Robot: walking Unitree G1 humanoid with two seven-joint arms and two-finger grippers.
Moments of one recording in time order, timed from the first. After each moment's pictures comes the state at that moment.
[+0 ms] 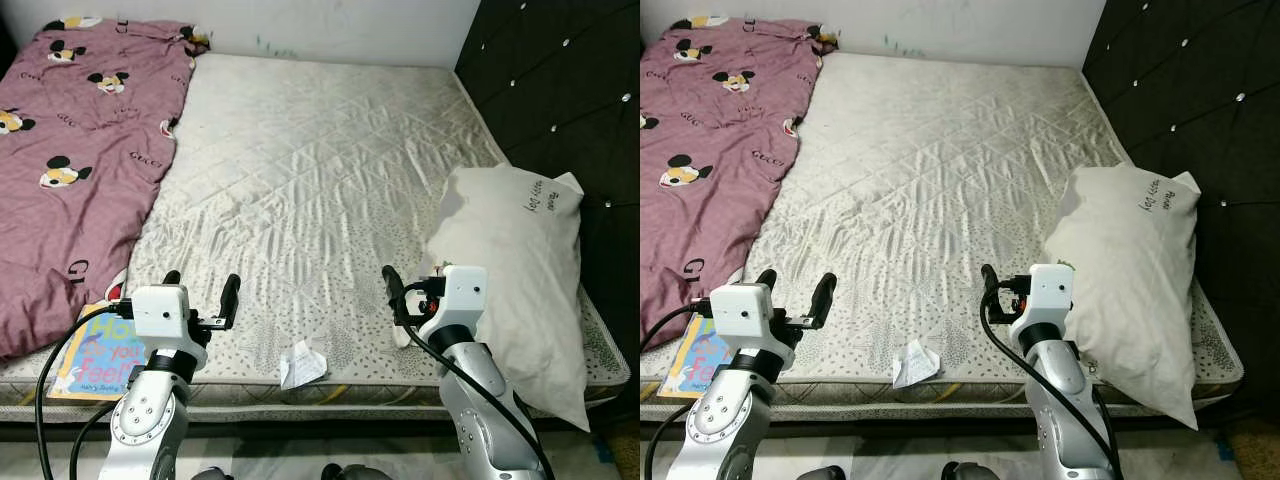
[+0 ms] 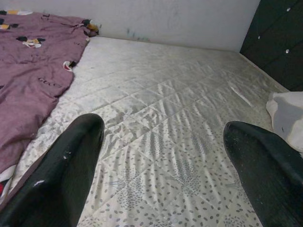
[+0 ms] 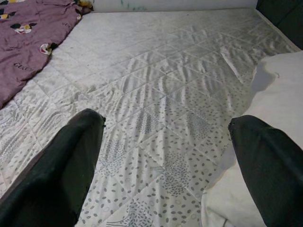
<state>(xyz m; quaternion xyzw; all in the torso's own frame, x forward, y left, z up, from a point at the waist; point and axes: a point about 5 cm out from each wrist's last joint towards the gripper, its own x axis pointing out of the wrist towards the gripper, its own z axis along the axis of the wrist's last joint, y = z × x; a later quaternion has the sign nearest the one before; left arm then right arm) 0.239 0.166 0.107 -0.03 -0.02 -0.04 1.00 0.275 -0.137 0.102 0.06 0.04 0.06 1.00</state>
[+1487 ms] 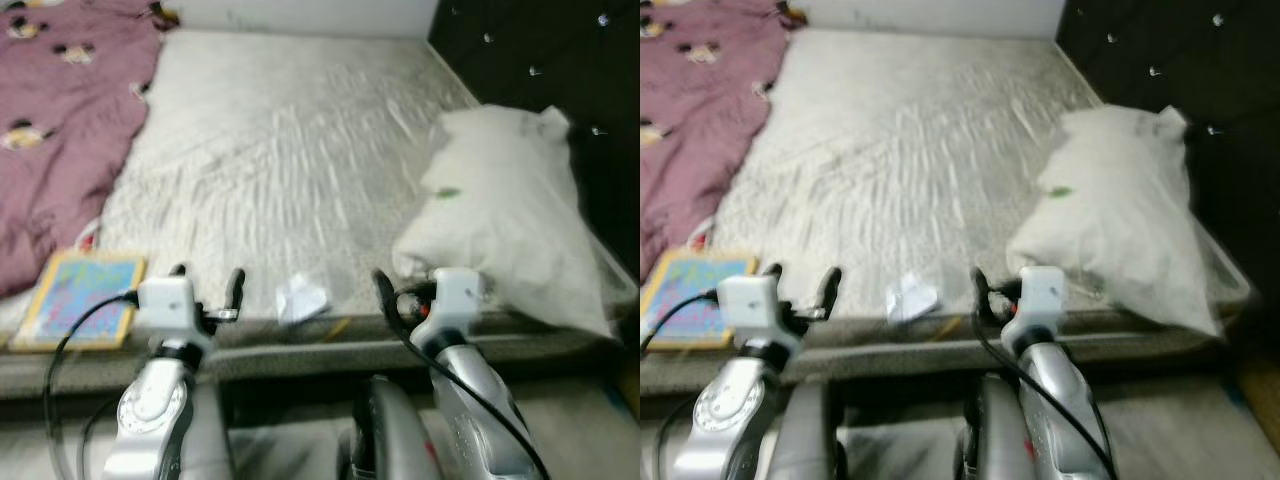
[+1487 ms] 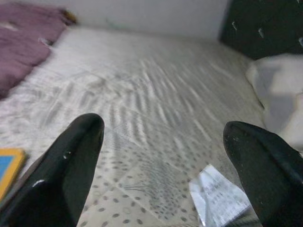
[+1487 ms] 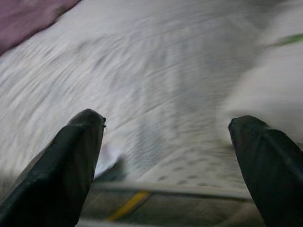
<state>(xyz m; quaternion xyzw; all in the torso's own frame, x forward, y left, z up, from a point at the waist) 0.253 0.153 0.123 -0.04 -0.05 -0.06 1.00 0.270 -0.134 0.098 0.06 0.05 0.08 0.99</state>
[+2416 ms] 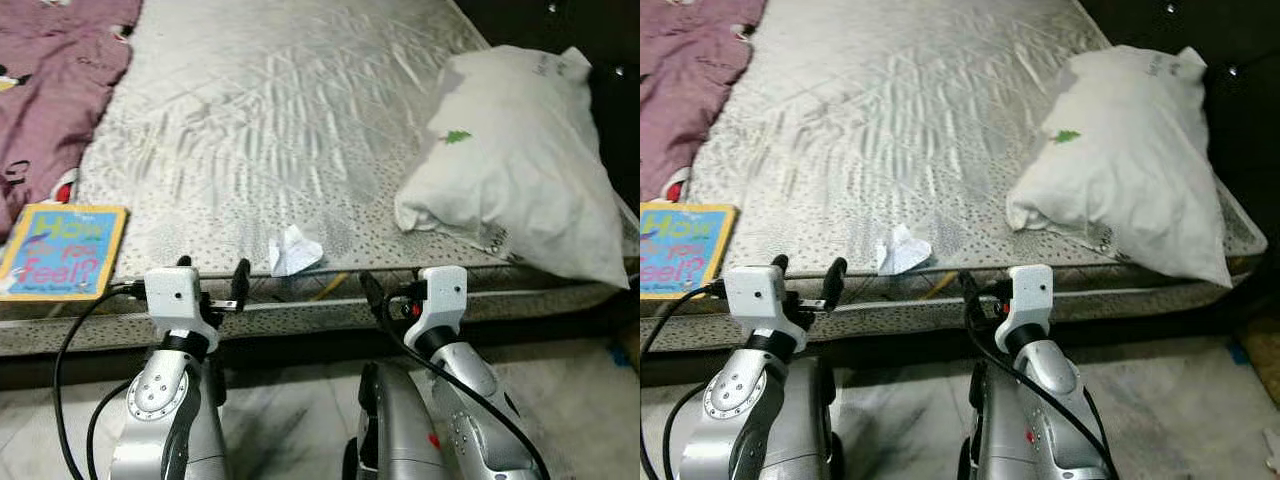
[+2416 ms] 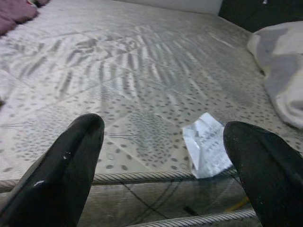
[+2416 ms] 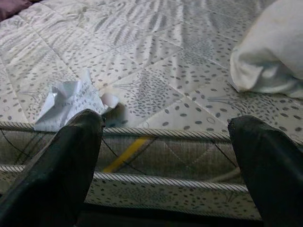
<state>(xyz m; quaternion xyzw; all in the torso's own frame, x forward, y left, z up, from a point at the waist) 0.256 0.155 0.115 -0.05 -0.02 -0.05 1.00 0.274 -0.121 0.101 0.05 0.05 0.14 0.99</state>
